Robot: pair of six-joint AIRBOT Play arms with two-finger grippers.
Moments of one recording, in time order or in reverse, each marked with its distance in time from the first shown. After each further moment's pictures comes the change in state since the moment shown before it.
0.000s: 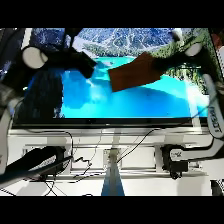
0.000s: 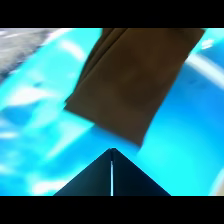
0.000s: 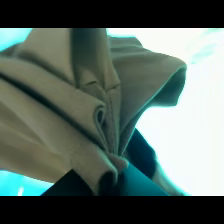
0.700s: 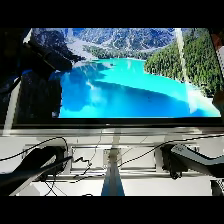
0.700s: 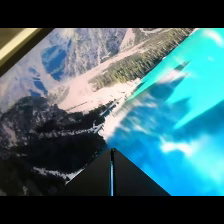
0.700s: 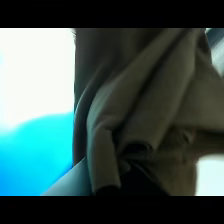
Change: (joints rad) left arm 0.000 0.313 0.000 0.473 -0.082 -0.158; right arm -0.812 0.255 0.011 -0.418 0.455 0.303
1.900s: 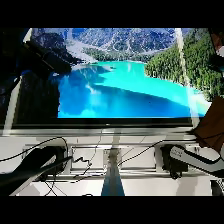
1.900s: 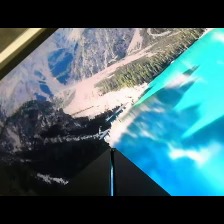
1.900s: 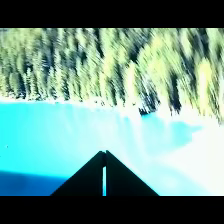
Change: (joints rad) left arm 0.000 0.006 0.000 0.011 -0.002 -0.003; right arm 0.539 -0.008 -0.008 0.184 -0.308 -0.284
